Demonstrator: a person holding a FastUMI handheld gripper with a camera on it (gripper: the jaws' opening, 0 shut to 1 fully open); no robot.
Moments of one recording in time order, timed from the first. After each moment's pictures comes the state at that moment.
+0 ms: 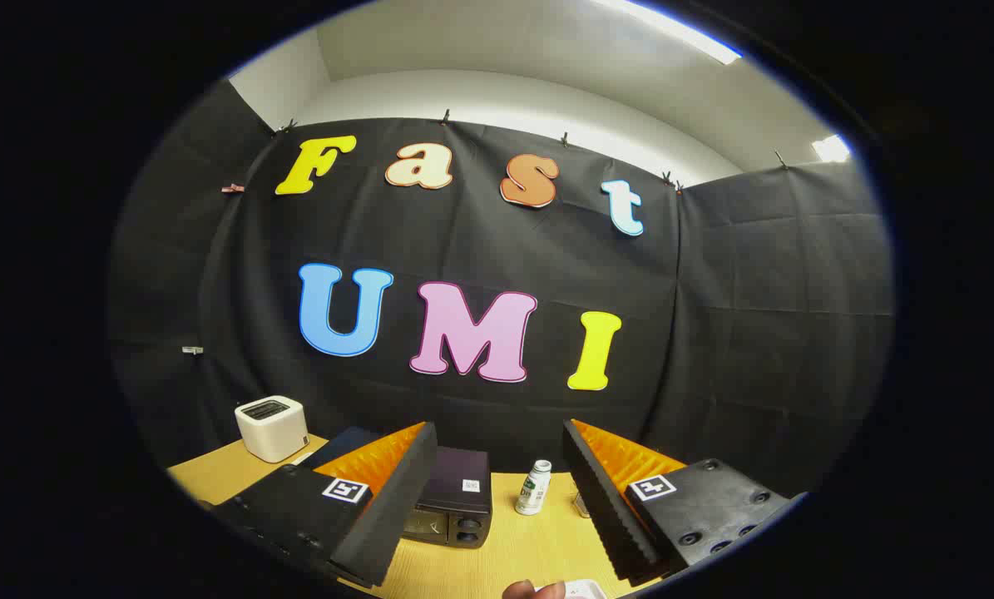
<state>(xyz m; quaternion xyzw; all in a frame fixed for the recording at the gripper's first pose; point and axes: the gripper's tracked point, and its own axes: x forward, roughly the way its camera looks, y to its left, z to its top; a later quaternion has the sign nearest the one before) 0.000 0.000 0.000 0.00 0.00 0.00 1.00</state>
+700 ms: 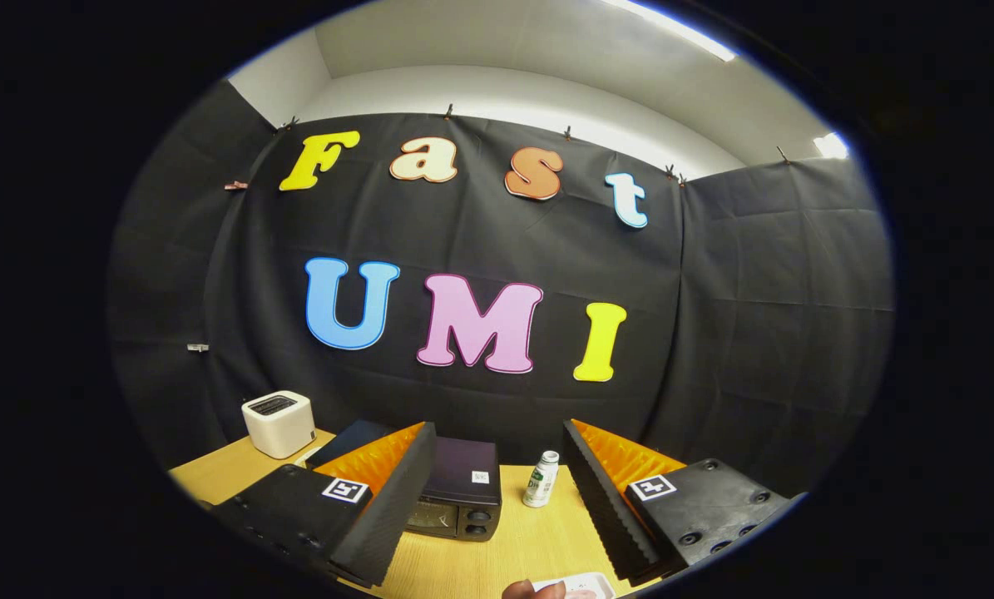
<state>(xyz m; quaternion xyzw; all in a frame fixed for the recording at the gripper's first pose) -0.007 0.016 -0.011 0.01 0.01 0.01 1.00</state>
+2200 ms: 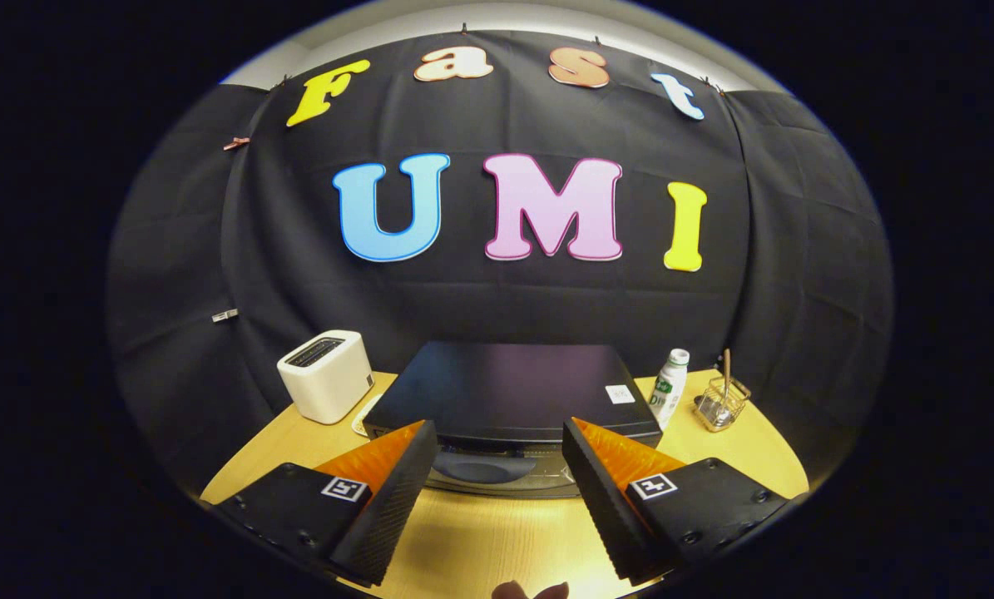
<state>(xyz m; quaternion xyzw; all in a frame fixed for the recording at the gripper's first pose) 0.062 0.171 -0.180 0.07 0.19 0.08 0.98</state>
